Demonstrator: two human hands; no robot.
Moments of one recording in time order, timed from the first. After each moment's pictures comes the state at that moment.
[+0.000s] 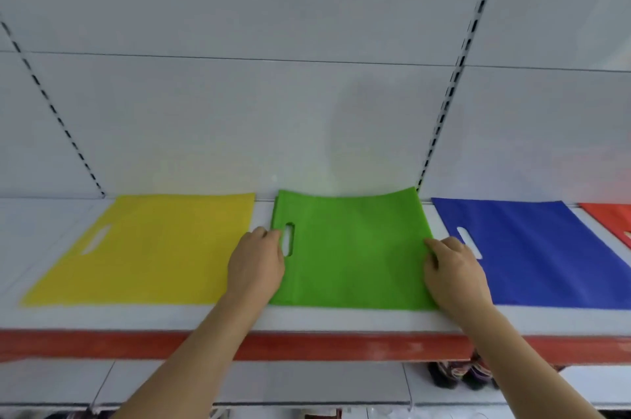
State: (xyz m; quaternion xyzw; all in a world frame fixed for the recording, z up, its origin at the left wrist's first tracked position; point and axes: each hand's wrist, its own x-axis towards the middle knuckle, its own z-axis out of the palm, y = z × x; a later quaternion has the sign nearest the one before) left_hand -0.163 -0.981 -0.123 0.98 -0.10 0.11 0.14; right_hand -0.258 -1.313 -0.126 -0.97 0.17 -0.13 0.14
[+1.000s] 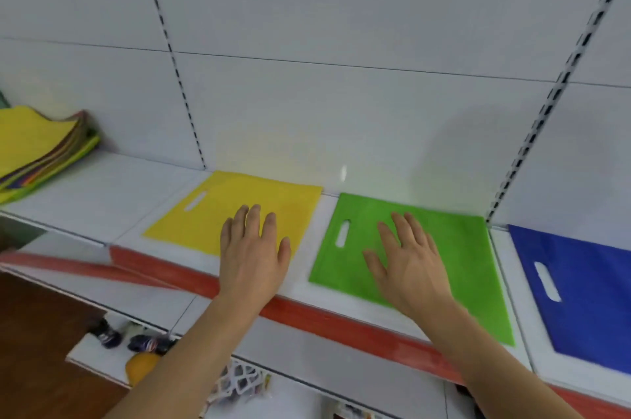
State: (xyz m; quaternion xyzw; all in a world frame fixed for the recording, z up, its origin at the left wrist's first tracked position) left_hand -0.233 -0.908 -0.096 0.97 0.02 0.22 0.03; right_hand -0.223 -1.182 -0.094 -0.99 -0.08 -0.11 0.05
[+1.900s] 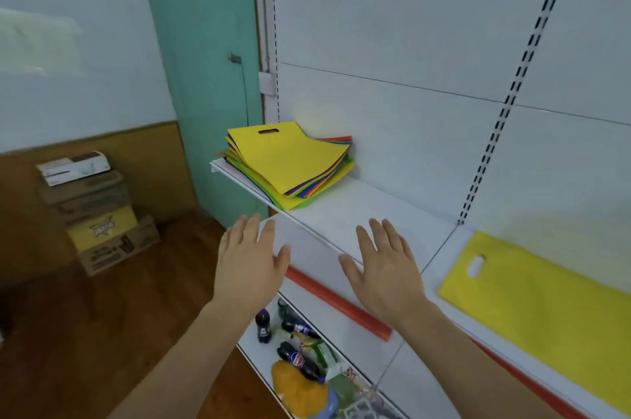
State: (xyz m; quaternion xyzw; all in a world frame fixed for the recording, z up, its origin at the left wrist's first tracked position) left_hand -0.349 -0.423 -0.061 0.95 0.24 0.18 0.01; right_hand -0.218 -0.632 -0.072 -0.93 -0.34 -0.11 0.08
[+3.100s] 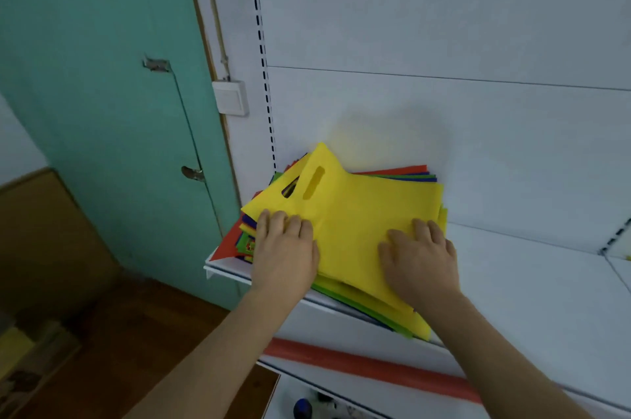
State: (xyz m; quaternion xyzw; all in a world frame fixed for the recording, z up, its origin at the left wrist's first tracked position) left_hand -0.075 -0.090 -0.073 0.98 -0.04 0.19 -0.08; right_hand -0.050 -0.325 -0.077 -1.00 0.00 -0.07 0.05
